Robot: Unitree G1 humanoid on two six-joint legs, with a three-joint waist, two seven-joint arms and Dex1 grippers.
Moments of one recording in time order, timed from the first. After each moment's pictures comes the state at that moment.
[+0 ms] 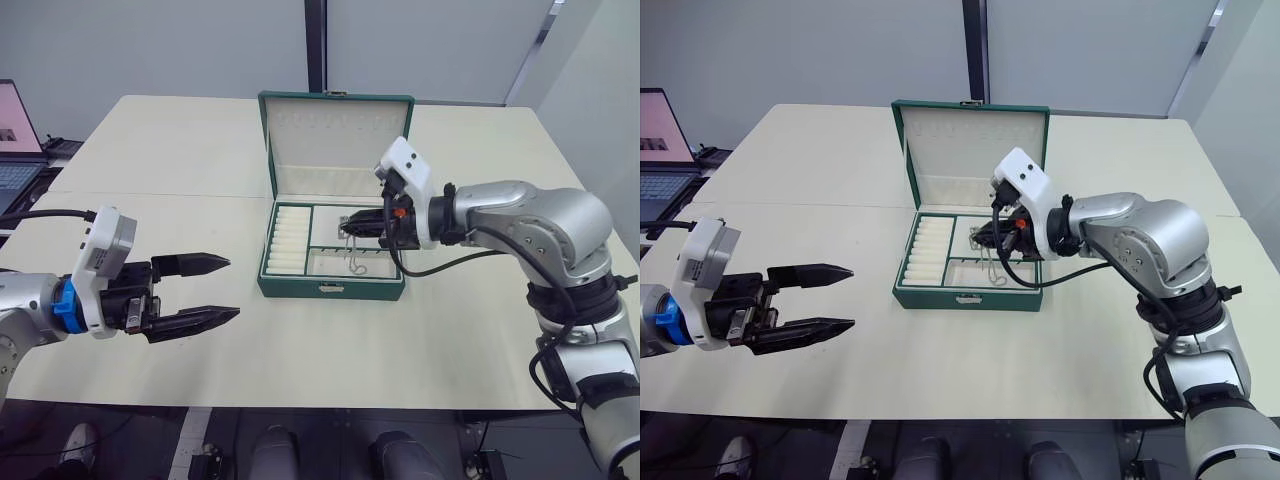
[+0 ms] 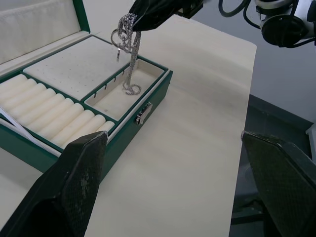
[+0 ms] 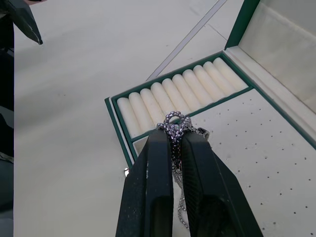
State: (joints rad) left arm -0.05 1.04 0.49 -0.38 -0.90 0.76 -1.21; right arm -0.95 -0.51 0.21 -0.25 0.62 1.25 0.65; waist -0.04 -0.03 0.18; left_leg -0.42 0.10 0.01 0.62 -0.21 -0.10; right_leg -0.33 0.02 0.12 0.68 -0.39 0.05
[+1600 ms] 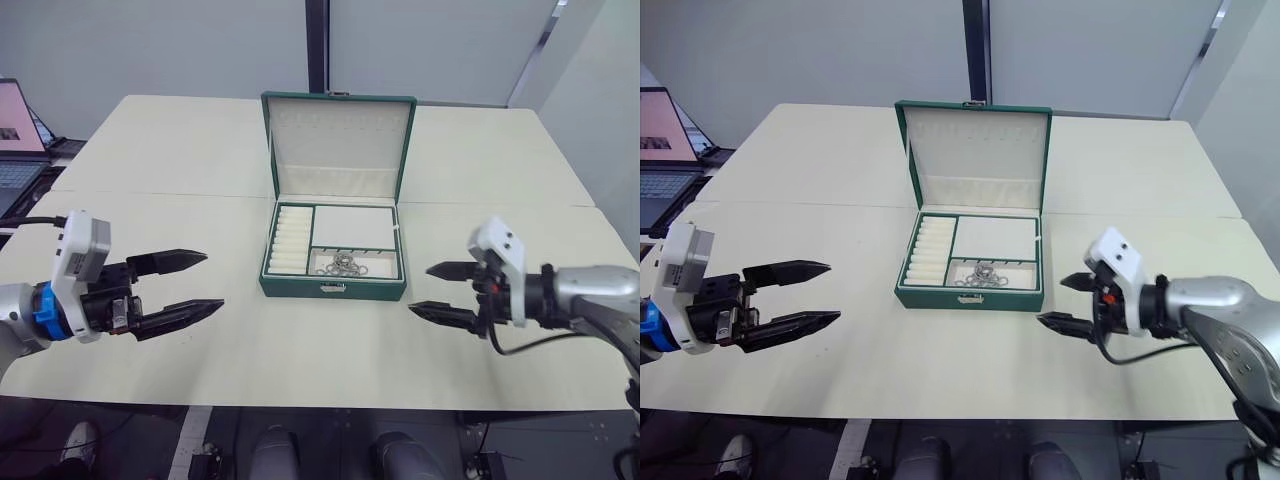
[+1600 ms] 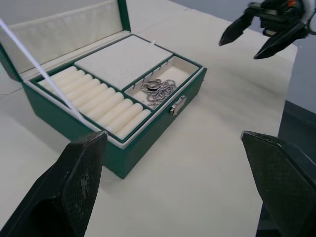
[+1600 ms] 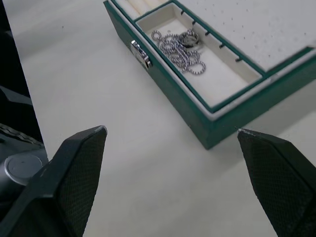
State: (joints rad) left arm 0.06 0.99 0.60 -0.35 -0.84 0.69 -1.17; right arm -0.23 -0.82 -0.26 -0.71 0.77 1.22 0.80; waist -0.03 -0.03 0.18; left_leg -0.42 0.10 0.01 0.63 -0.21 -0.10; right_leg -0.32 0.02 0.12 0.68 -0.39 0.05
